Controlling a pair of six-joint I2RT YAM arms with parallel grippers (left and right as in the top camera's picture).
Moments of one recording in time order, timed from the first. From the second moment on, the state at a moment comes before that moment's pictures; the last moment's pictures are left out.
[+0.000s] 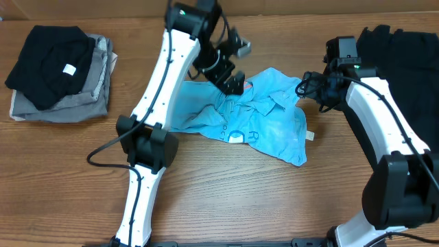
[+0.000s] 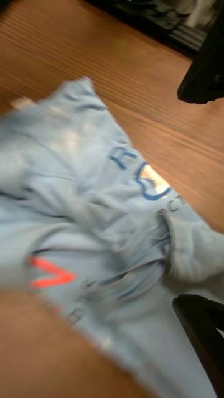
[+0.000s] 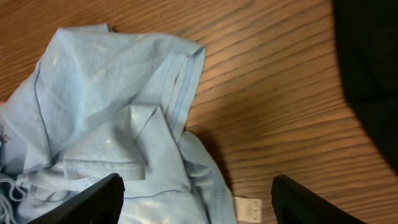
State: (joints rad) left arm -0.37 2.45 2.70 -1.66 0.49 0.44; right arm 0.05 1.79 1.41 -0.86 -0.04 0.38
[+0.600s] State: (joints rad) left arm -0.21 2.39 2.98 -1.66 0.14 0.22; right arm -0.05 2.01 1.40 -0.86 -0.44 0.31
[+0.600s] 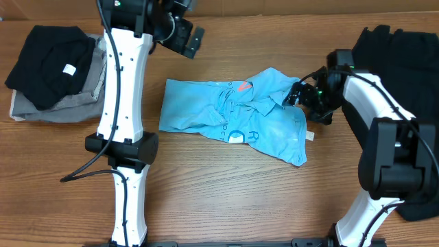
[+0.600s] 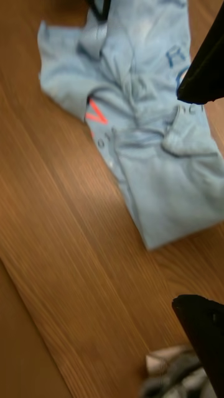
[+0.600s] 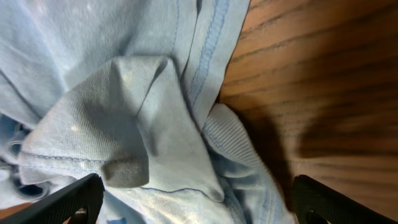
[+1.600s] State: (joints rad) left arm -0.19 2.39 2.98 -1.66 0.04 0.21; right arm -0.09 2.14 1.40 -0.72 -0.64 0.30
